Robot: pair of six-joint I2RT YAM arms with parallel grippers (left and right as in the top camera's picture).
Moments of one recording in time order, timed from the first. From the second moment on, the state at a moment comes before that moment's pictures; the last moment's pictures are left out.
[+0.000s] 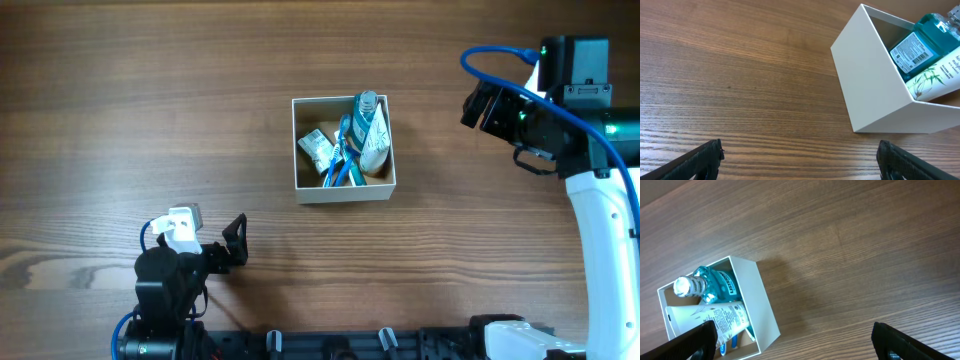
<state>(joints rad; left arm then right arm) -0.04 0.20 0.15 -0.45 0.21 -0.30 0.04 1.38 1.54 -1.18 0.01 0.41</state>
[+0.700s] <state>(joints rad) -0.04 0.20 0.15 -0.45 0.21 -0.30 0.01 1.17 1.44 -0.90 -0.11 0.04</state>
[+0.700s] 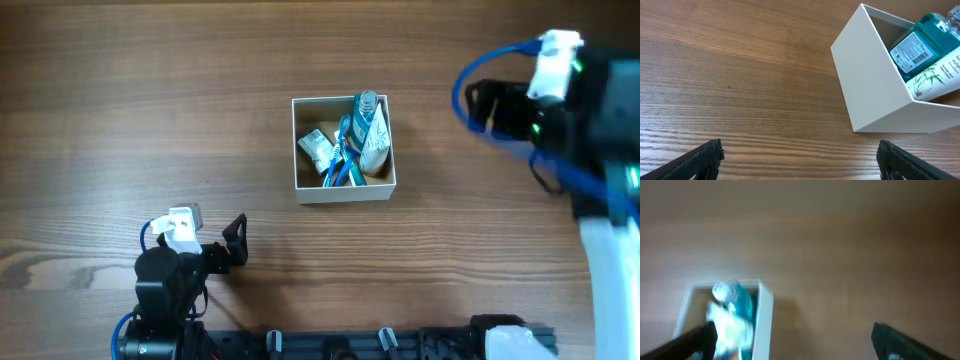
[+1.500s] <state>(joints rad) -0.04 0.20 0.14 -0.45 0.21 -0.30 0.01 0.06 0.29 -0.54 -0.24 -0.10</state>
